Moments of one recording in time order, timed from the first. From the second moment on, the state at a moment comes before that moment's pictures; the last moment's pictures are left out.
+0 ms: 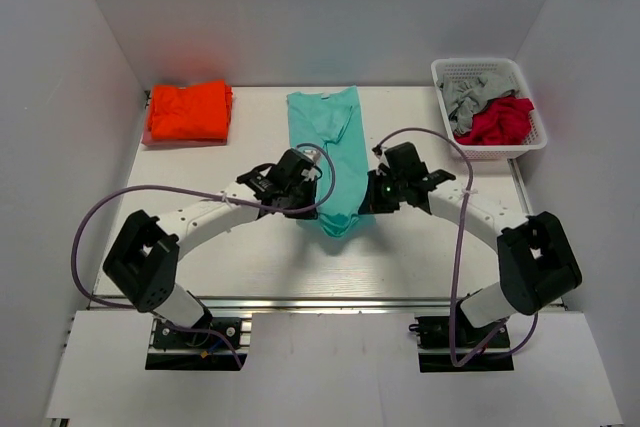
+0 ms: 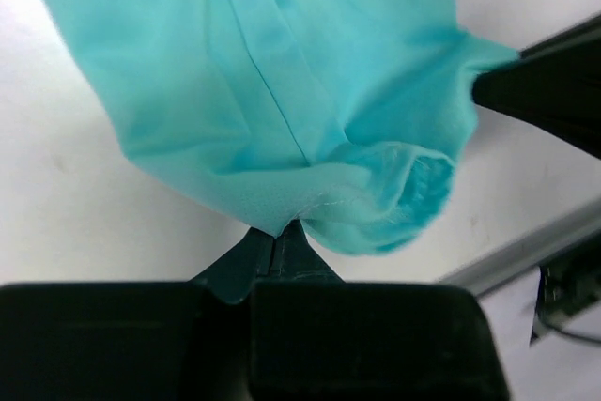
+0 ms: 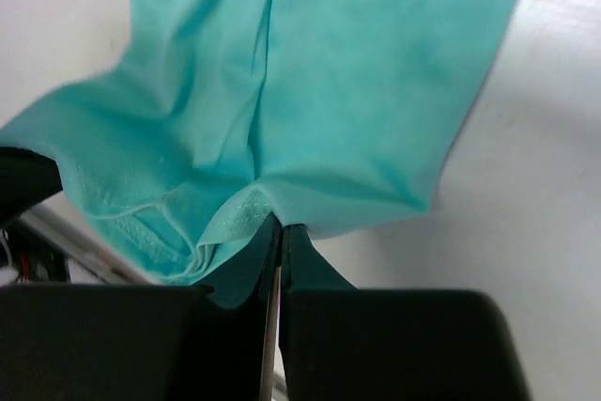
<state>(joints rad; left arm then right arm) -0.74 1.51 1.04 -0.45 0.06 -0.54 0.53 1.46 0.88 -0.35 -0.32 0.44</state>
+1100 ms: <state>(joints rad) -0.41 2.01 1.58 -0.36 0.02 -0.35 0.35 1.97 1.54 -0.37 -0.21 0.38</state>
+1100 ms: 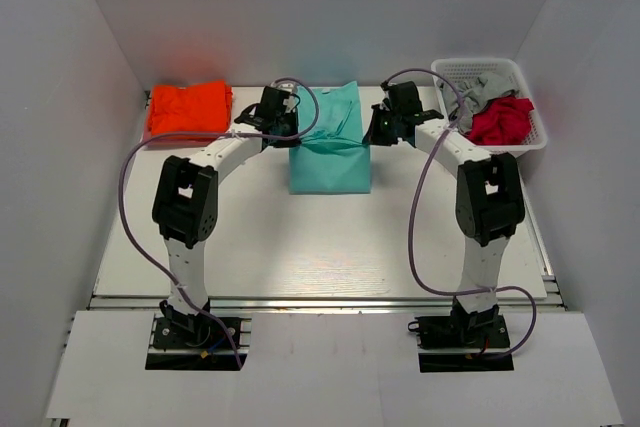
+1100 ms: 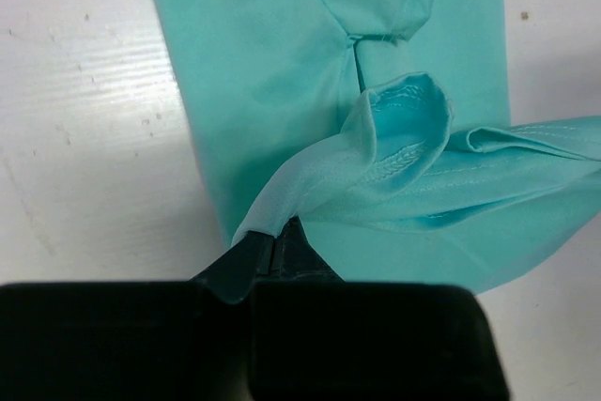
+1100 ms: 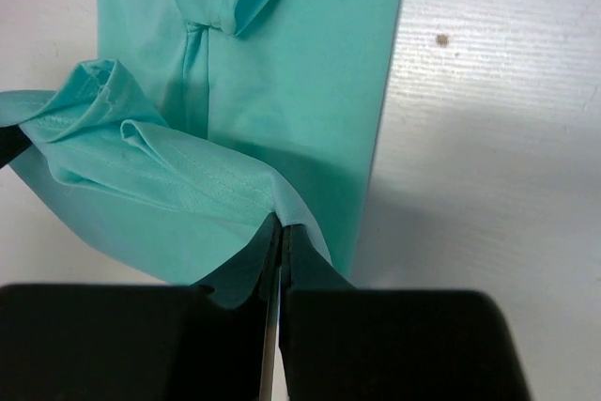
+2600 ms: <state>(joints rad) -0.37 1.91 1.19 -0.17 0.32 -0.29 0.34 1.83 1.17 -0.22 -0.38 0.31</state>
